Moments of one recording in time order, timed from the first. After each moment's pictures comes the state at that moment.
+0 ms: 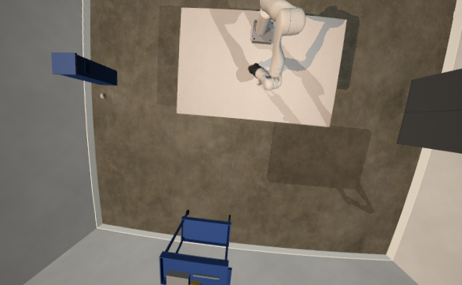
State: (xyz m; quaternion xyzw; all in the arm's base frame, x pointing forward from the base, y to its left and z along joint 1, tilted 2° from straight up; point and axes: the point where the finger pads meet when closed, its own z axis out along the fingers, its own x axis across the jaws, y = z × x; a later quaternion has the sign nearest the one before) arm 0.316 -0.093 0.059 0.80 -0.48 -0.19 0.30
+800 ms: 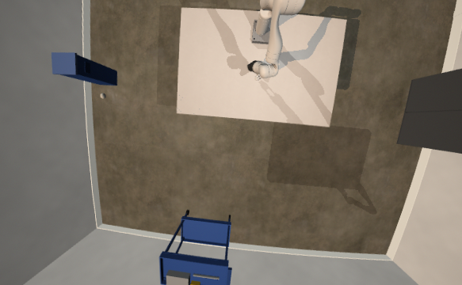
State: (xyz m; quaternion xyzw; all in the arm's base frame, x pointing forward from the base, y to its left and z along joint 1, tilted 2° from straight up) arm 0.312 -0.095 0.062 0.83 -0.50 -0.13 0.20
